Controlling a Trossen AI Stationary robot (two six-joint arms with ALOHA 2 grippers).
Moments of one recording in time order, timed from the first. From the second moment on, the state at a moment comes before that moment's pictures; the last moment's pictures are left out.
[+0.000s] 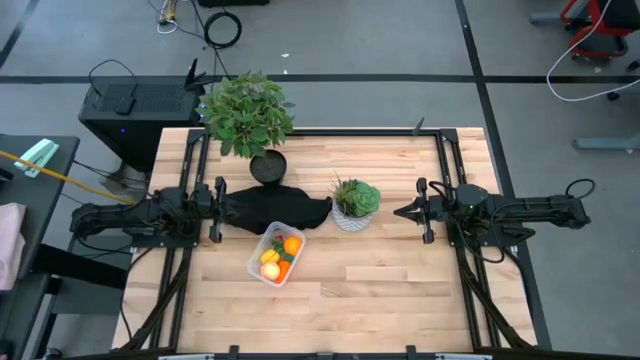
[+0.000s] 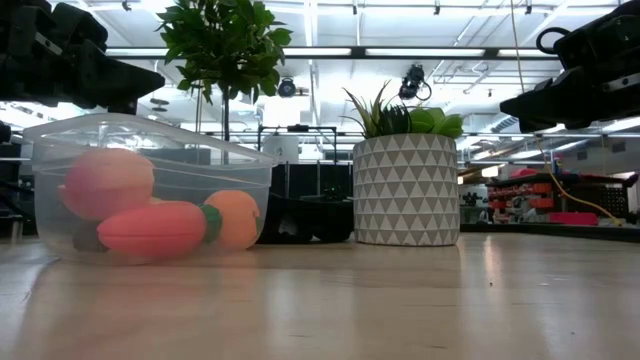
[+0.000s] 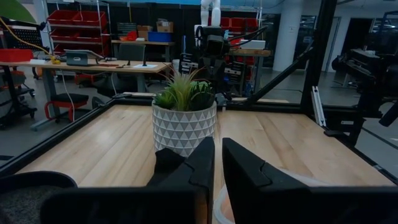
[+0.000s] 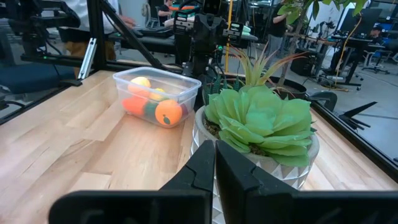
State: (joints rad) left arm 0.04 0.01 0.01 0.05 -0.03 -0.07; right arm -0.04 0.15 0.01 0.04 -0.06 -0.13
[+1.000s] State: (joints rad) left arm 0.04 0.01 0.01 0.05 -0.03 -0.07; right arm -0.04 0.15 0.01 0.04 -0.06 -0.13
